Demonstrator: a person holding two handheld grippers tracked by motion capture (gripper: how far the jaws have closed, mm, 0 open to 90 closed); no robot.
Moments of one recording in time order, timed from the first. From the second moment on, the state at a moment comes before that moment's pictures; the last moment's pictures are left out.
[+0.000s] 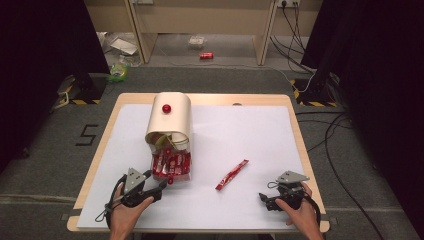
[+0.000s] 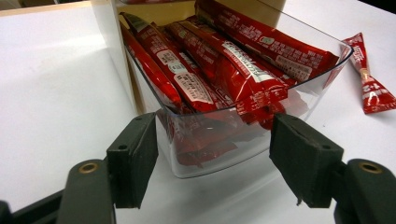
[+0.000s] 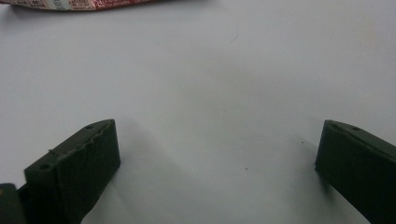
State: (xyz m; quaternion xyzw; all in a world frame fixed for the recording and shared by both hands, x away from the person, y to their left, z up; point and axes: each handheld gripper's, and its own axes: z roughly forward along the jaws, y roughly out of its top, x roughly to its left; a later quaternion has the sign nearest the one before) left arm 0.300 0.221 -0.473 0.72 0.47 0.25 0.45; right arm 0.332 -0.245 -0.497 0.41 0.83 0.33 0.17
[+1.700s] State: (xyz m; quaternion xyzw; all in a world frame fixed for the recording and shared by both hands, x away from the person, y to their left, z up) left arm 0.342 0.214 -0.479 0.70 0.50 0.29 0.42; right arm 0.332 -0.245 -0.497 0.41 0.83 0.33 0.17
